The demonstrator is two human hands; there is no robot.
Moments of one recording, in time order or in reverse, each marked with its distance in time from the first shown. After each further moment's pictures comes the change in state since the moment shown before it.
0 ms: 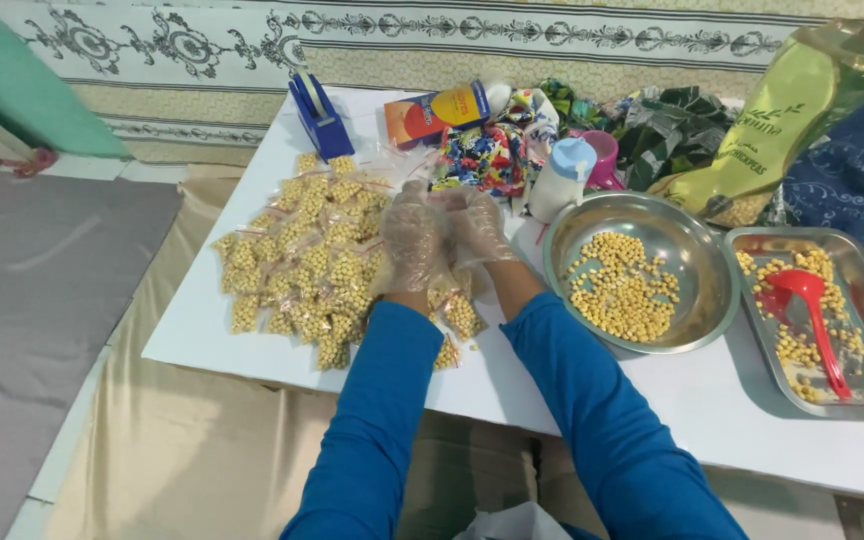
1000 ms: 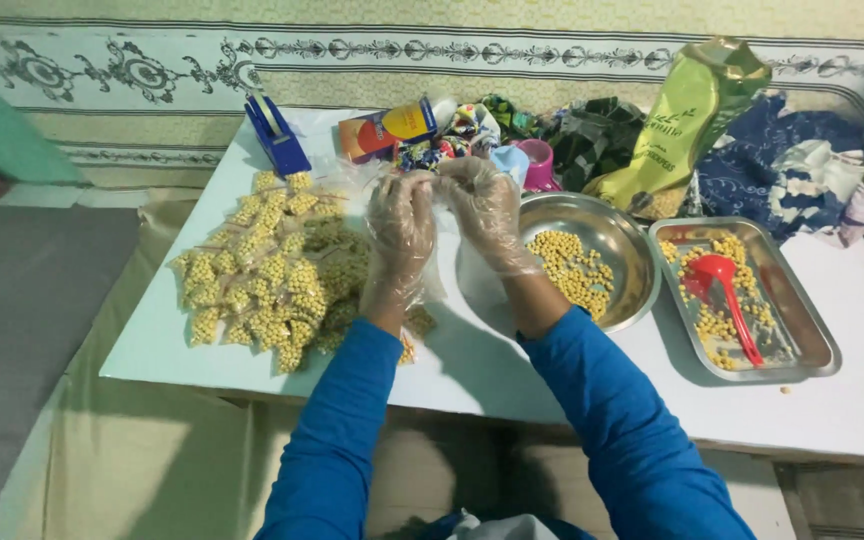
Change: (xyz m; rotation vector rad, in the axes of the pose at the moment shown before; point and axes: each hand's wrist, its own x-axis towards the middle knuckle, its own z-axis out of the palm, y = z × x) left_hand 0.061 0.110 -0.175 -0.700 0.168 0.285; right_hand -0.020 -0.050 -0.094 -0.162 0.300 -0.421
